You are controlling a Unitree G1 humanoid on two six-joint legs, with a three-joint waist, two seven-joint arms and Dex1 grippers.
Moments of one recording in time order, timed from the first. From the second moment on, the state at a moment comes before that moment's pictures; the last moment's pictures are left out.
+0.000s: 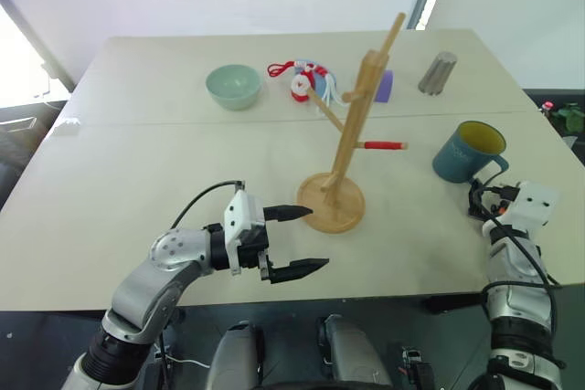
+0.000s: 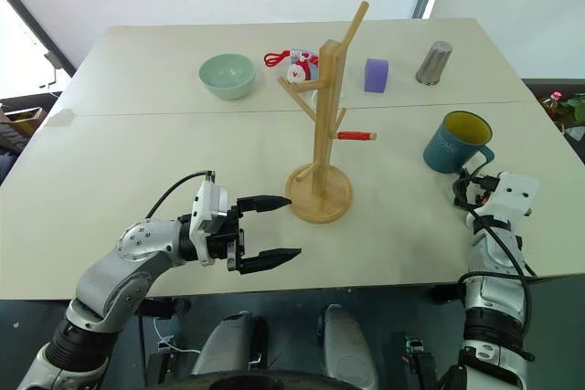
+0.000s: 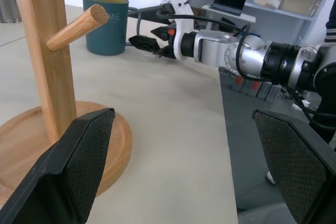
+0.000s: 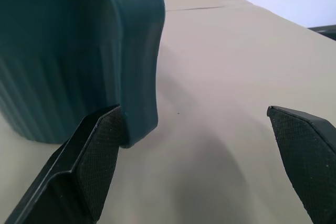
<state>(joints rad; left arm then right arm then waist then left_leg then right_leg) -0.11 0.48 -0.20 -0.47 -0.51 0.40 -0.92 -0.19 -0.38 -0.47 0.34 0.24 -0.01 0.05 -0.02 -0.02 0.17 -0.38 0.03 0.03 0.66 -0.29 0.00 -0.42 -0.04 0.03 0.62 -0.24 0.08</state>
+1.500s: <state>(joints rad) -0.11 0.52 -0.08 -0.29 -0.51 0.35 -0.91 0.15 -0.83 -0.32 -0.43 0.28 0.04 0.72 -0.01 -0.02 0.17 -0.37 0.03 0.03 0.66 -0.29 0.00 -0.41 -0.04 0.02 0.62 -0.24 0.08</state>
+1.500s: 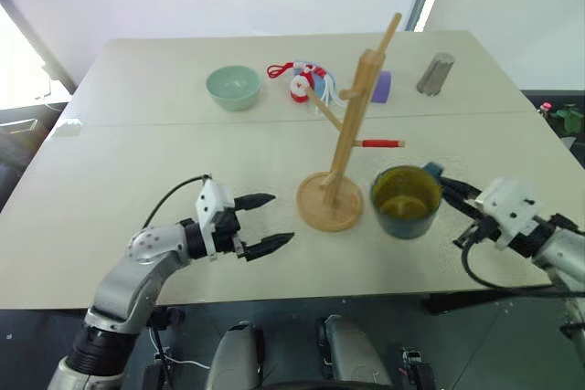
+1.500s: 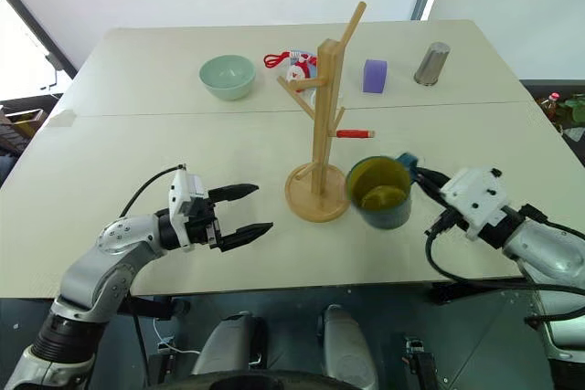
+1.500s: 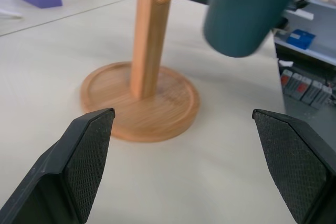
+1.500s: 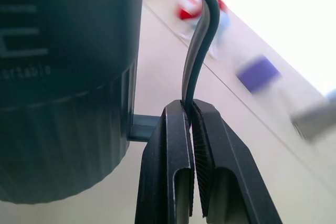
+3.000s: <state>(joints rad) -0.24 0.57 -0.02 -0.41 -0.67 0.45 -0.97 -0.22 -0.92 -0.20 -0.50 0.22 0.26 0.83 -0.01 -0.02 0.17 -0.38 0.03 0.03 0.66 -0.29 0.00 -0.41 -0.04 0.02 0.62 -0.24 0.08</state>
